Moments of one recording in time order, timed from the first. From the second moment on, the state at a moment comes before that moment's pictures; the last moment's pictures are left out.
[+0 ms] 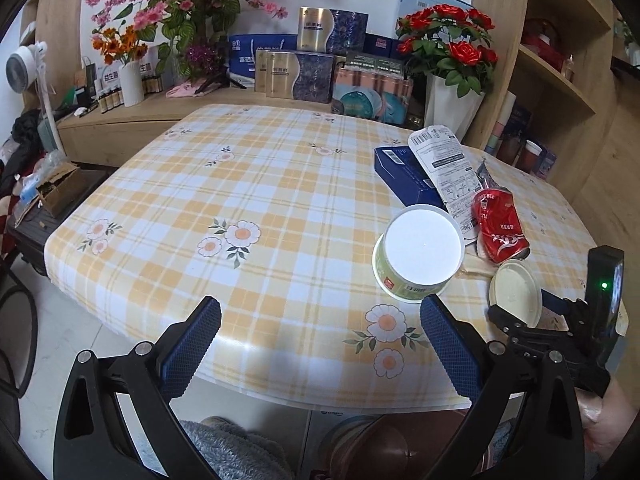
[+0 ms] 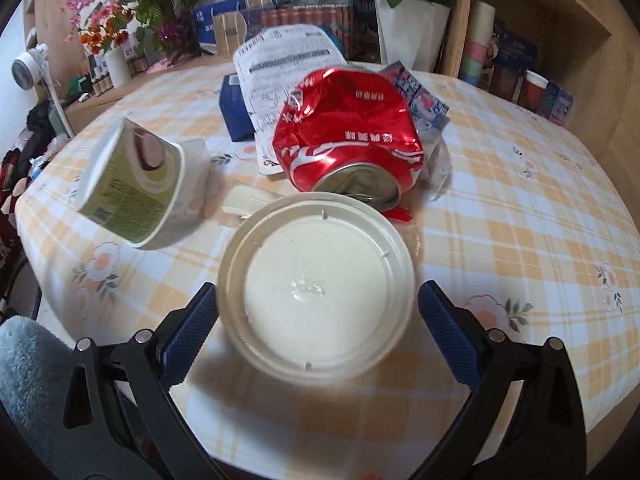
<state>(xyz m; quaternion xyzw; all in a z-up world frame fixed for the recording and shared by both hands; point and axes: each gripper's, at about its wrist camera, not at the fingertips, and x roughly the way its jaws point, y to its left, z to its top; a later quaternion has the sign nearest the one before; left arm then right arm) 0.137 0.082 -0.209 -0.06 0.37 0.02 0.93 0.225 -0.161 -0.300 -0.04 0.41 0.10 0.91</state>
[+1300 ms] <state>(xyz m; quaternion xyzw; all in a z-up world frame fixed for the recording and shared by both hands) 0.222 0.025 -0.233 -0.09 0.40 -0.04 0.91 0.165 -0.243 -0.265 0.06 0.36 0.13 0.92</state>
